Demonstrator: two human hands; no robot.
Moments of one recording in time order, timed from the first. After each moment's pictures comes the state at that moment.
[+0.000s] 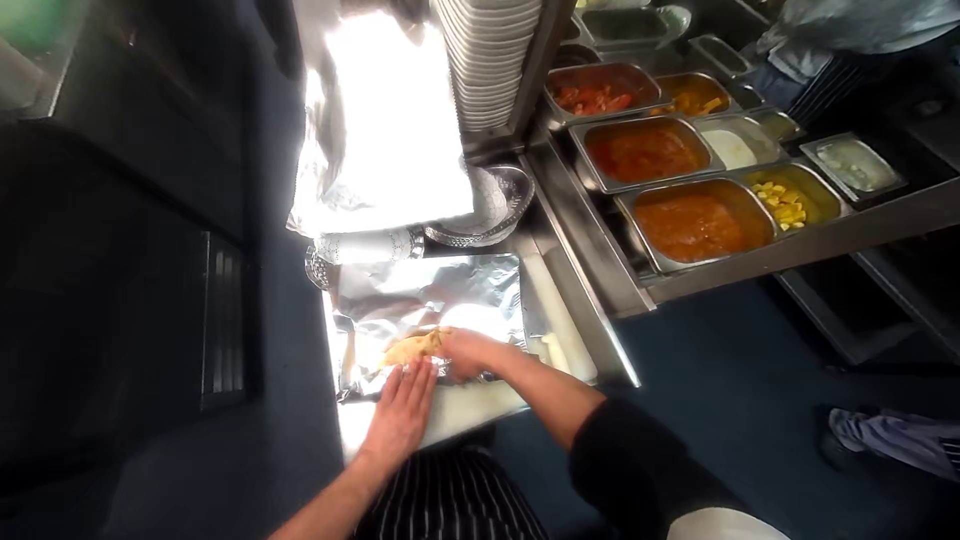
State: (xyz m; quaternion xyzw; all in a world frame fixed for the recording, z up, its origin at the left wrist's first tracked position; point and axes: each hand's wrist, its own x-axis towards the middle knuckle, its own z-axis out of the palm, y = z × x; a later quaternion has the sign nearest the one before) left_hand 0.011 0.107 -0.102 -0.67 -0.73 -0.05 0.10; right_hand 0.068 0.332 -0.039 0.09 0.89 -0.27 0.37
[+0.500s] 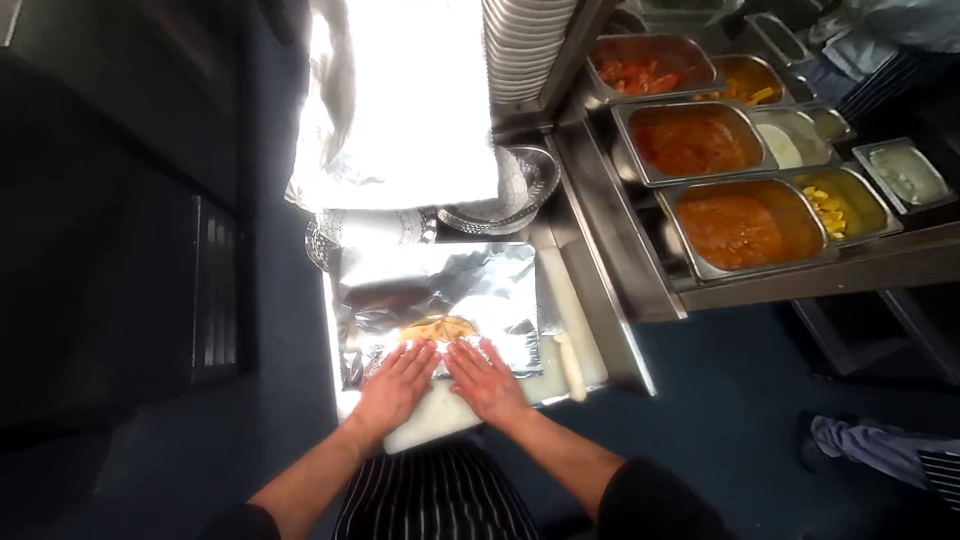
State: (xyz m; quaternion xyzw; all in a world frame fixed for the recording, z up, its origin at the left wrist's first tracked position) left_hand -0.030 0.110 -0.140 -0.71 -0.69 -0.12 -0.03; right_hand 0.169 0.265 -0.133 0.11 0.99 -0.07 -0.07
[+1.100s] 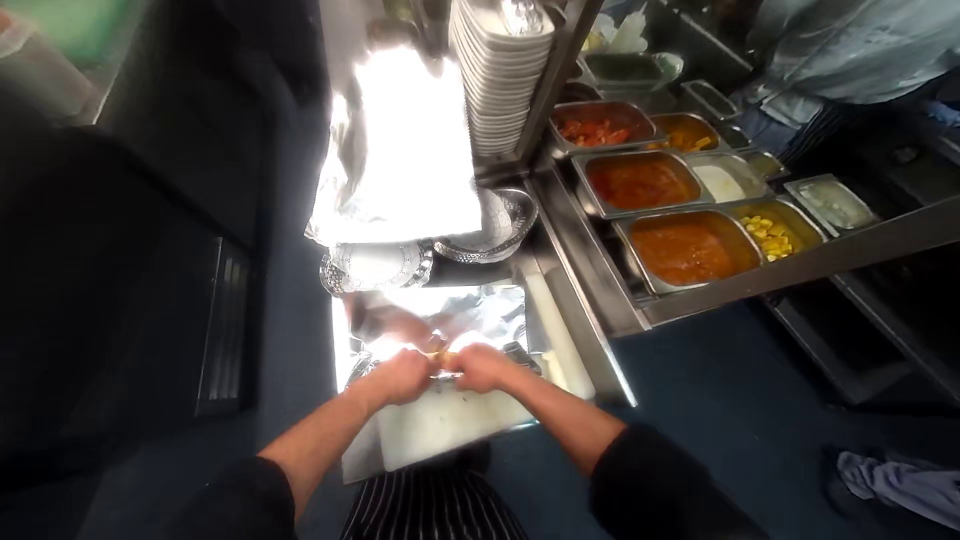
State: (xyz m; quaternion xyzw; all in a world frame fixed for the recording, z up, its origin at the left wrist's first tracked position) left_hand -0.063 0.198 -0.037 -0.65 -0.63 0.04 -0.43; right_hand 0.092 0.330 -0.022 0.16 0.87 -0.33 0.33
